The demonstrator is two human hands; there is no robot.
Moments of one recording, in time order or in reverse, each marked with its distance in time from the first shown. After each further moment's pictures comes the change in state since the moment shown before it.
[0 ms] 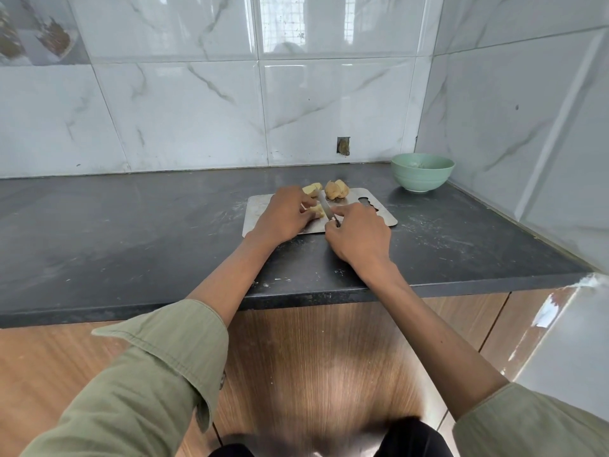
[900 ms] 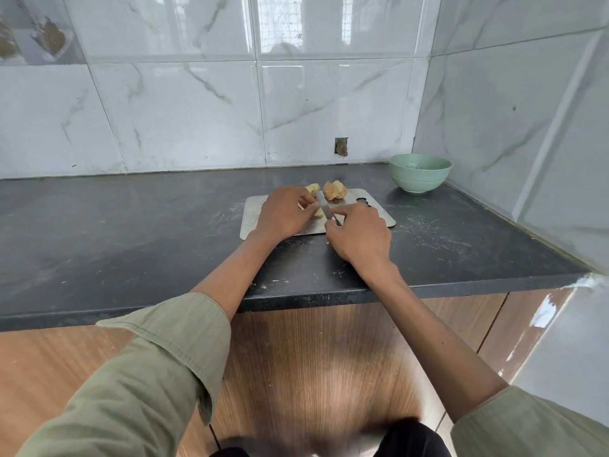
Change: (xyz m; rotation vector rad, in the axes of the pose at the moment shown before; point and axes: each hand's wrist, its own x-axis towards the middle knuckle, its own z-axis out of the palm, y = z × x) left_hand 0.003 -0.001 0.007 -0.092 0.062 -0.133; right_hand -0.005 -0.002 -0.010 0.116 0.000 0.025
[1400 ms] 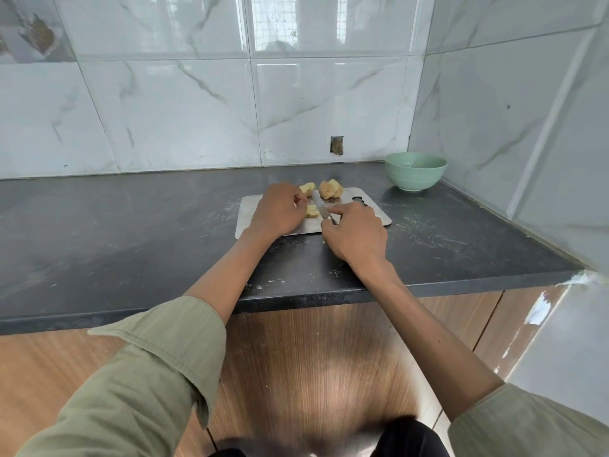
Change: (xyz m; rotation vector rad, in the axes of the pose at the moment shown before) left_hand 0.005 0.002 -0.004 0.064 -0.030 -0.007; right_hand 0.000 -0.001 -0.001 0.013 -0.006 0.020
